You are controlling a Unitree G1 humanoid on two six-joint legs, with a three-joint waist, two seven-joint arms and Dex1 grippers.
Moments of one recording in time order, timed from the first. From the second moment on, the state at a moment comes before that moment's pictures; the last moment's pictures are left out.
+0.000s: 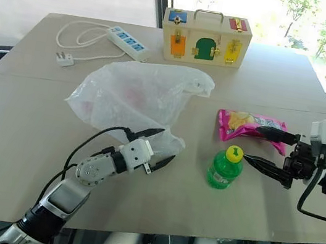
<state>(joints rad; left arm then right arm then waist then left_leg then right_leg) -0.10 0.45 -0.30 -0.11 0.14 -0.13 -0.47 -0.12 -0.86 -0.33 -0.22 0.79 0.47 1.23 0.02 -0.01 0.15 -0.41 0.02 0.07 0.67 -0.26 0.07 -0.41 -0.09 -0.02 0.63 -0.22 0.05</state>
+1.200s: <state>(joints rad) 0.14 0.37 0.04 -0.37 -0.55 0.10 -0.59 -0.06 -0.83 -0.19 -0.36 0.78 0.50 1.25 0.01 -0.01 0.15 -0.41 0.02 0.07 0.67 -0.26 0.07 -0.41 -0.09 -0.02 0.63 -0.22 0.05</state>
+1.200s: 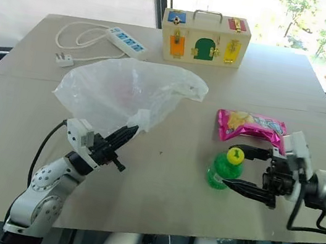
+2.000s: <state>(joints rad) 0.26 0.39 0.06 -0.51 -0.69 0.15 -0.75 -0.28 -0.56 -0.01 -0.21 0.54 0.43 1.01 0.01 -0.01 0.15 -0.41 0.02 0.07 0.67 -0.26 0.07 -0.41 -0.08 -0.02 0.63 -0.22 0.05</state>
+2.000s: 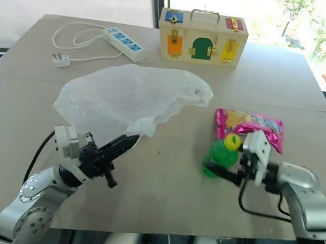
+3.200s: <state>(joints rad) 0.02 0.29 -0.06 -0.46 -0.72 0.19 -0.81 -0.63 0.13 -0.38 0.24 1.25 1.13 -0.04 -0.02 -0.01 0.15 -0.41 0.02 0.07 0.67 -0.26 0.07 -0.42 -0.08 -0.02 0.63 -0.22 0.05</state>
